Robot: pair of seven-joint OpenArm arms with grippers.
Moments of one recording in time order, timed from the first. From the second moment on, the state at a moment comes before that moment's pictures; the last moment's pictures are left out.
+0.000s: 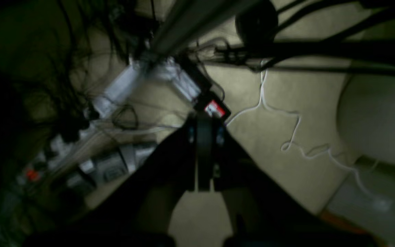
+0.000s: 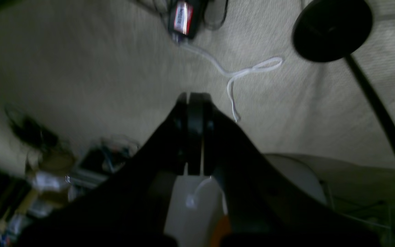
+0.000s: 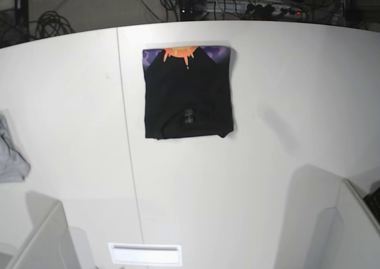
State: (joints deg) left arm 36.5 -24.3 18.7 61.8 -1.0 -32.0 -1.3; right arm -42.4 7.0 -6.6 65.3 -0.7 16.0 -30.8
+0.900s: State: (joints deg) left arm 10.4 -7.2 18.9 4.9 -1.5 -16.6 -25.0; right arm -15.7 6.1 -10.2 11.8 -0.7 15.9 5.0
